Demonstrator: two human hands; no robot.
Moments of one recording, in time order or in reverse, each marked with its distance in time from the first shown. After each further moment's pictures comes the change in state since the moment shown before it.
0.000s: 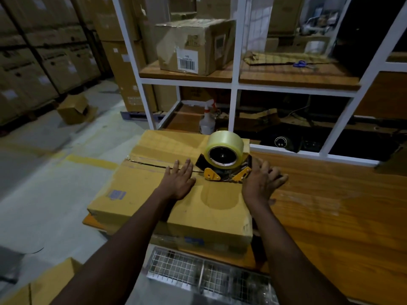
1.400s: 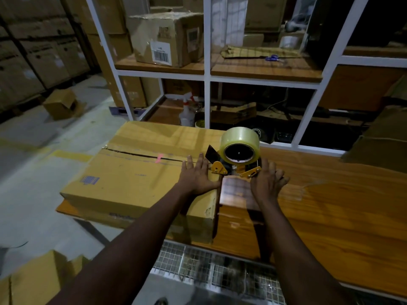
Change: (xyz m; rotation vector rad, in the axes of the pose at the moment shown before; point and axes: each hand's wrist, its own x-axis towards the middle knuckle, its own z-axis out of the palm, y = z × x) left_hand 0.009 0.163 0.011 -0.046 0.038 0.028; right_hand 0.028 0.134 -0.028 0.027 -0.136 -0.031
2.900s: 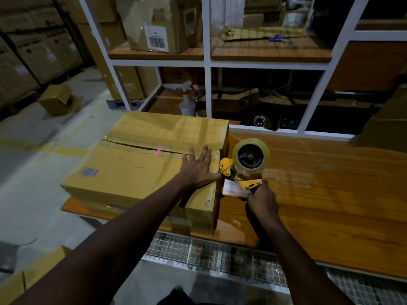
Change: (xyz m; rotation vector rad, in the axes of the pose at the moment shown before) left_hand 0.000 -0.018 -0.004 0.024 -0.060 0.093; right_hand -0.056 0.011 0.047 0.228 -0.317 0.207
